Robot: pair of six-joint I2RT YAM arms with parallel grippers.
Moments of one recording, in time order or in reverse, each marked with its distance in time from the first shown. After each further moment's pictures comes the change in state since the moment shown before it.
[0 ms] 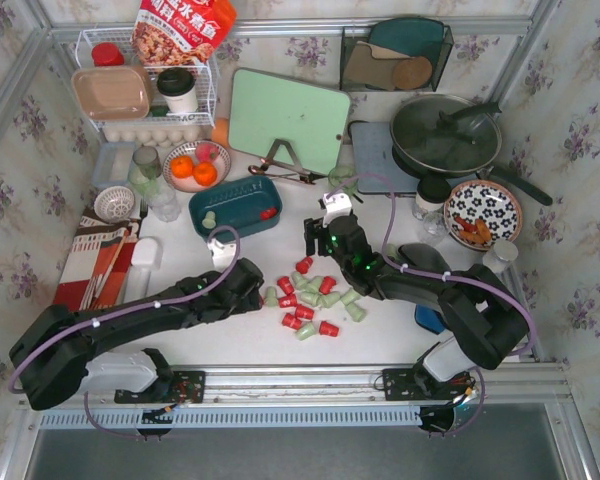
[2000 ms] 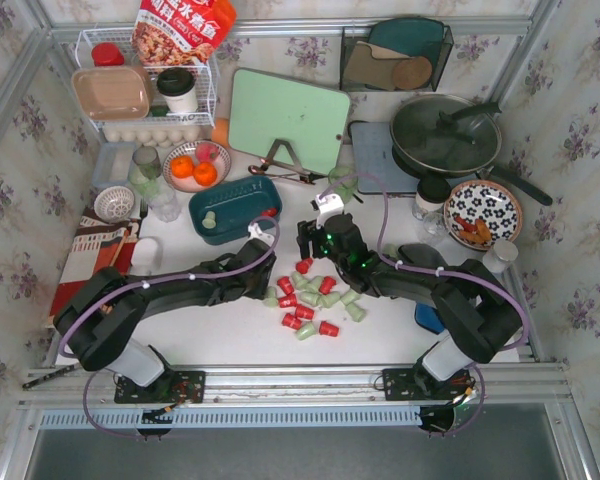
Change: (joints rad) left arm 0.103 0.307 0.094 0.274 0.158 0.519; right arm 0.004 0.043 0.029 -0.009 -0.093 0.006
